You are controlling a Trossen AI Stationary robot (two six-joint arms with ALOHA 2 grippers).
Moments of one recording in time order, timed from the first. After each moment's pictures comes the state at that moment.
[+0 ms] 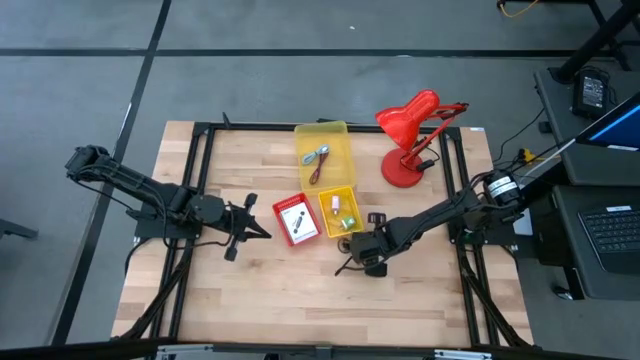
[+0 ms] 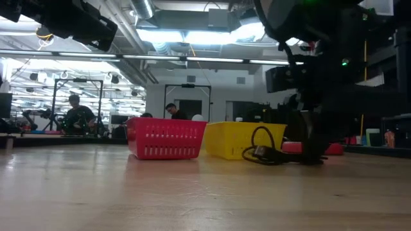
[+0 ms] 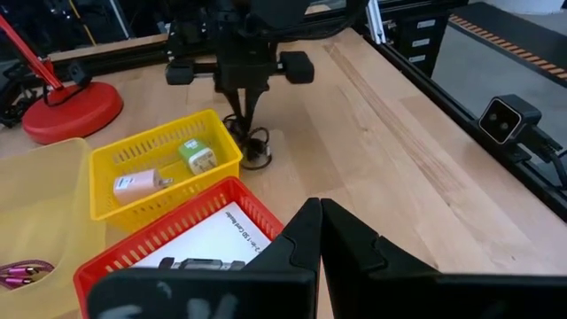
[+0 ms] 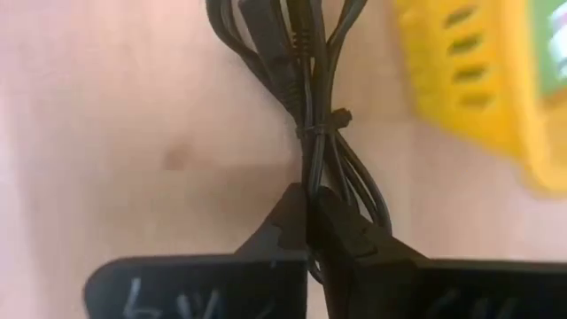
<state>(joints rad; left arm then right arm) -0.31 0.82 0.44 -0.02 -0.11 0.02 0.34 1.81 0.99 -0.61 0.20 0.34</state>
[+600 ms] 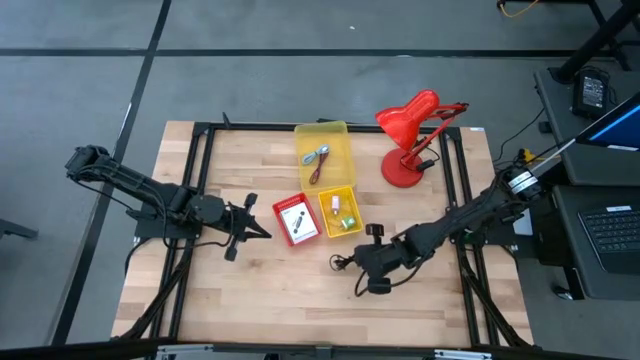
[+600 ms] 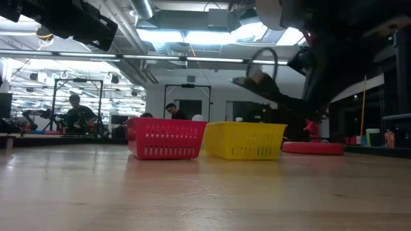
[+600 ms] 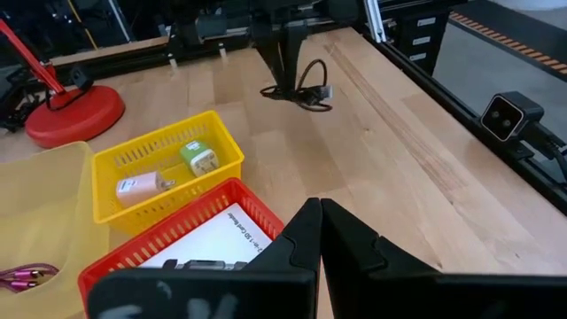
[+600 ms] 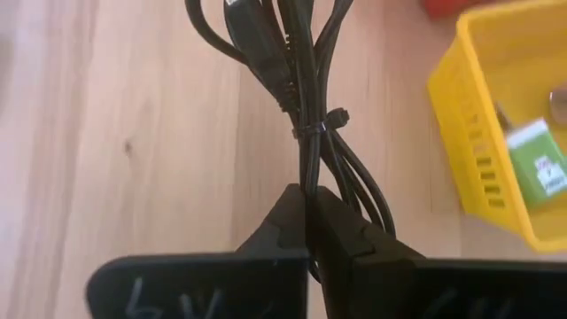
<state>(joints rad) -0.31 0.82 0.44 -0.02 -0.11 0.04 0.47 1.63 0.99 -0.44 0.26 0.36</state>
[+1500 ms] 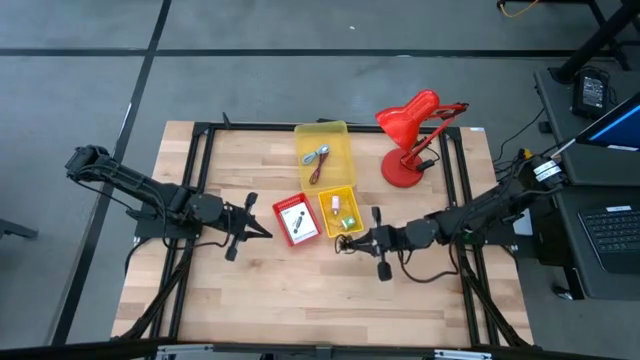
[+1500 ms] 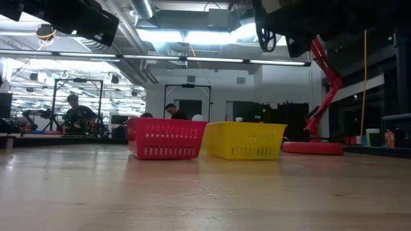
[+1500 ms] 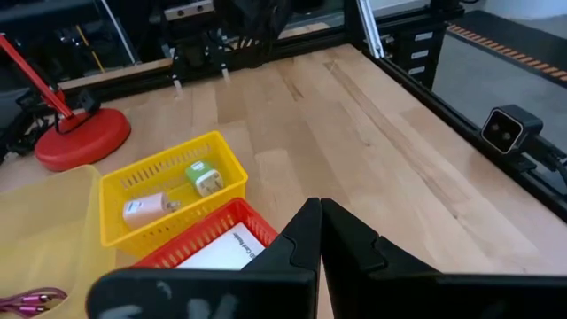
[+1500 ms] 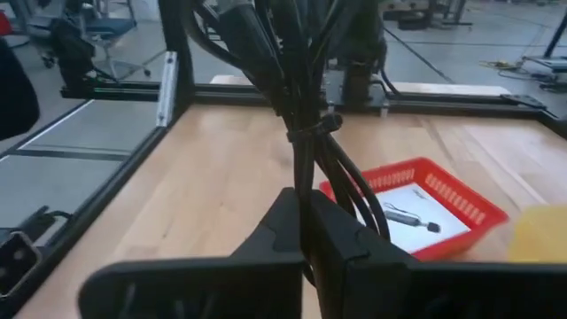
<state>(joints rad) -0.31 0.82 0.44 0.03 -0.11 0.07 0.41 1.38 0.53 0.66 0.32 0.07</state>
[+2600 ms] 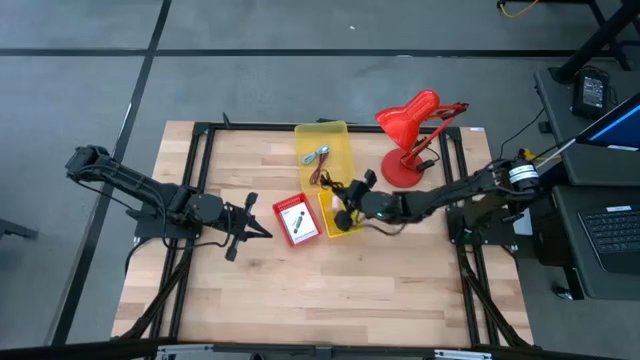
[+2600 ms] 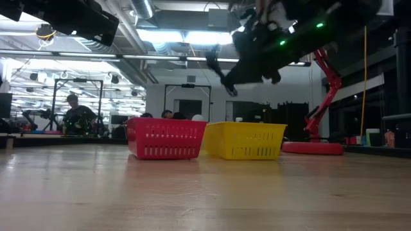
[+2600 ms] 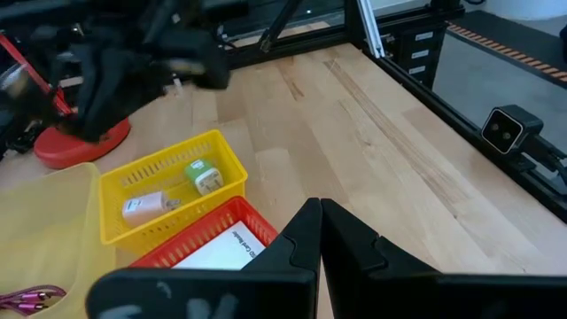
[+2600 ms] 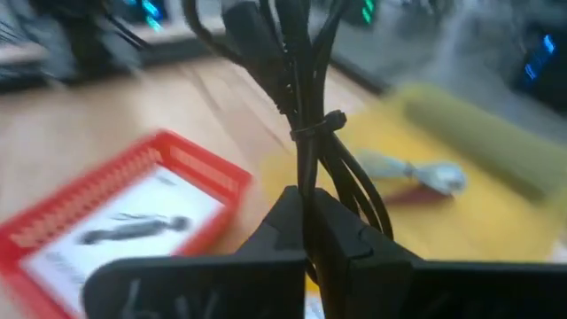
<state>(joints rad) -0.31 0.82 0.44 0.02 -0.11 0.07 0.11 1.59 0.74 0.45 0.62 0.20</state>
